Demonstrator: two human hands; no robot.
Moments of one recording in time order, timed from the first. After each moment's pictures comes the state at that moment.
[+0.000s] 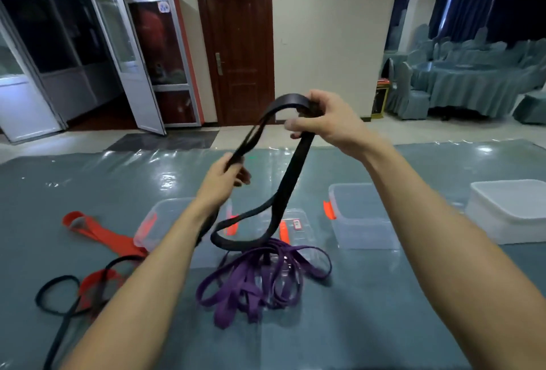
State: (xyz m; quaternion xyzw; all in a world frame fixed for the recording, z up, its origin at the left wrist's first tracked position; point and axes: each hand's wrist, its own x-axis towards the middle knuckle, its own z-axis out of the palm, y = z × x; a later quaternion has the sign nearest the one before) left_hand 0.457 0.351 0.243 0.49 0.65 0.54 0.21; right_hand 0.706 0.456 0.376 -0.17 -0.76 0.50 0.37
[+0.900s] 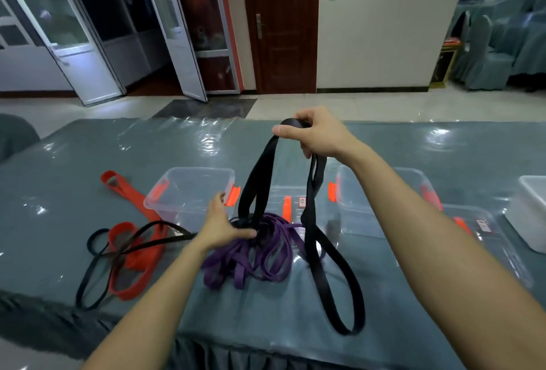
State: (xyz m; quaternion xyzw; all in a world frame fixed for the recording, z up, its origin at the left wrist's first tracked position) left_hand 0.526 0.317 0.118 0.37 0.84 0.31 0.24; right_hand 0.726 0.532 0.300 -0.21 -0.83 0.47 0.24
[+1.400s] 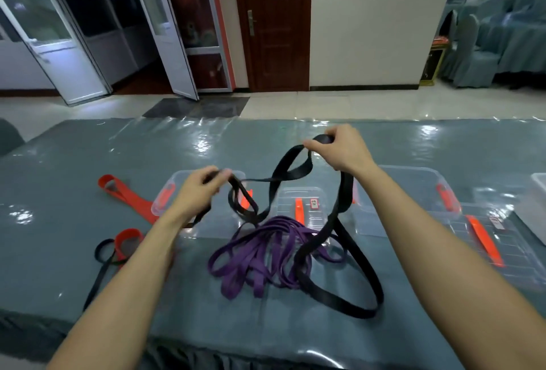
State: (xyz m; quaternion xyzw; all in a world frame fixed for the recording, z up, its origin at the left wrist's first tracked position) left_hand 0.430 0.312 0.182 0.45 0.73 0.48 0.18; right_hand 0.691 0.534 0.256 -0.39 -0.82 0.31 0.28
